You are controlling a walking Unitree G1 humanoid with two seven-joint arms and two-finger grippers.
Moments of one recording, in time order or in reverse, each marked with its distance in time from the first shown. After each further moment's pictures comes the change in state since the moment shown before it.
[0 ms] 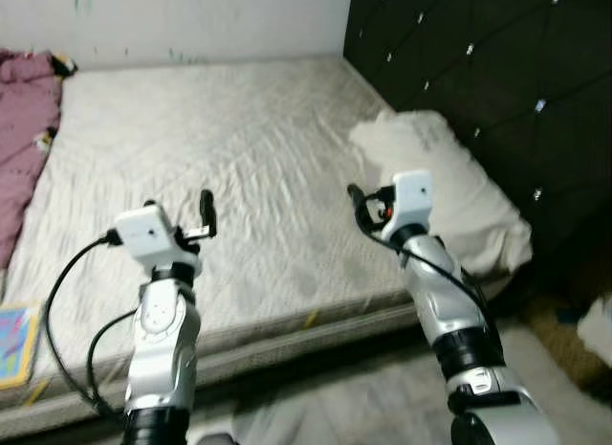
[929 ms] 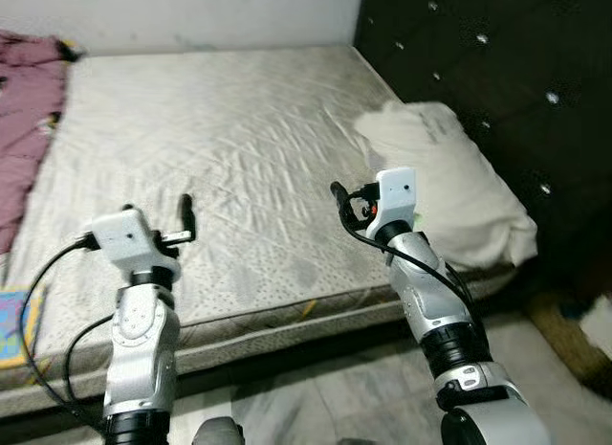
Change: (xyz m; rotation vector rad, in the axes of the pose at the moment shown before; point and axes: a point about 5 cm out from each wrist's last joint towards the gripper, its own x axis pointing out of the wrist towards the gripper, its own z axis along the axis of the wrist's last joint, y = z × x) left arm -0.001 0.011 0.000 0.022 0.017 -0.015; right arm 0.004 0.011 0.001 0.002 0.003 0.035
